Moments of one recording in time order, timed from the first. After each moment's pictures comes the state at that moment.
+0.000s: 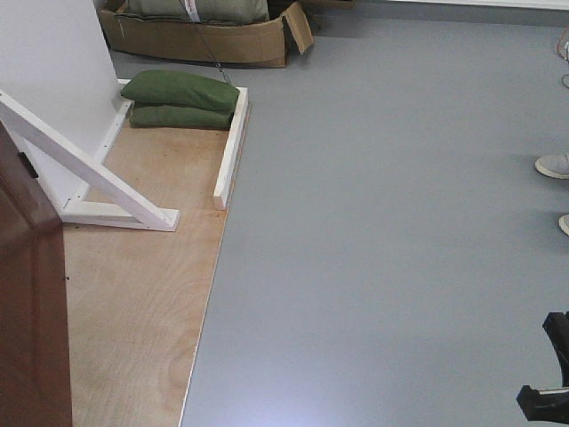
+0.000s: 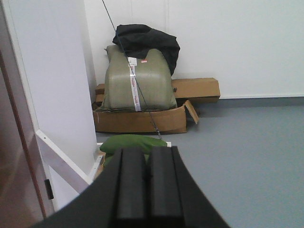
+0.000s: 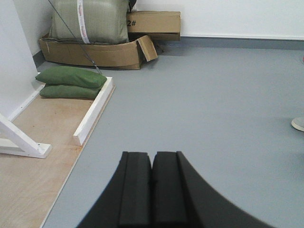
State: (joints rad) left arm -0.01 -0.01 0.03 -0.19 0.08 0.17; right arm 0.04 -0.01 0.03 0.07 0.37 -0.05
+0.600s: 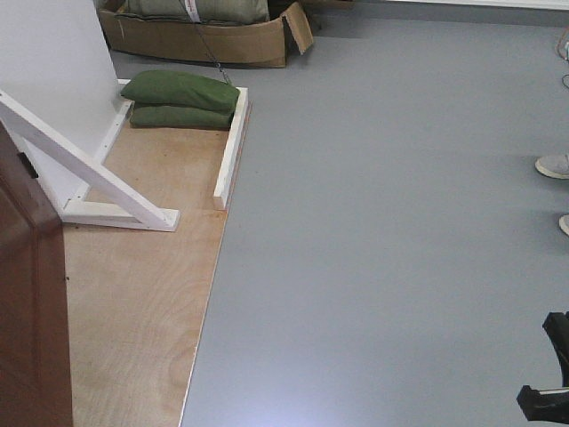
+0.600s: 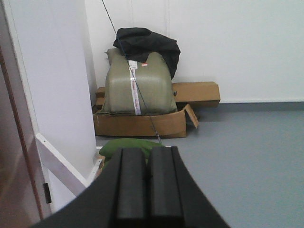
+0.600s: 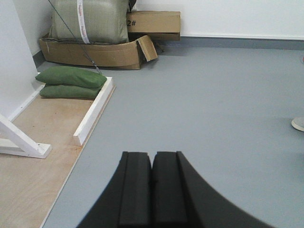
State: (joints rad) left arm -0.01 -0.01 0.02 -0.21 0.07 0.16; right arm 0.04 -0.01 0.03 0.07 0.37 -0.05
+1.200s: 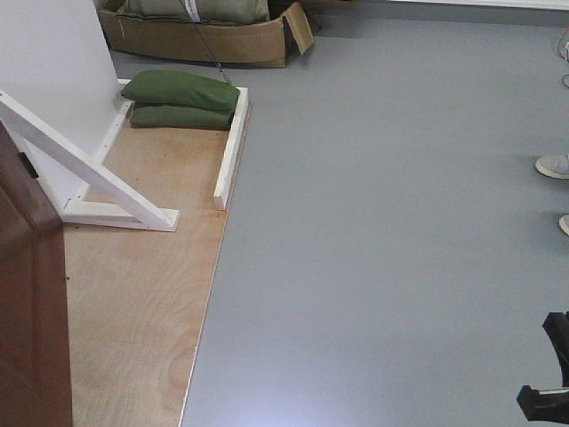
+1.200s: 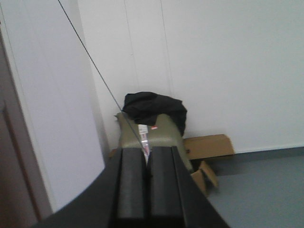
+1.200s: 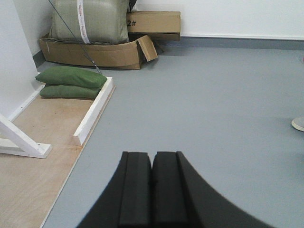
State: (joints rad) left arm 0.00 0.60 -0.99 -0.10 0.32 0.21; right arm 0.04 -0.01 0.03 0.07 0.37 -0.05
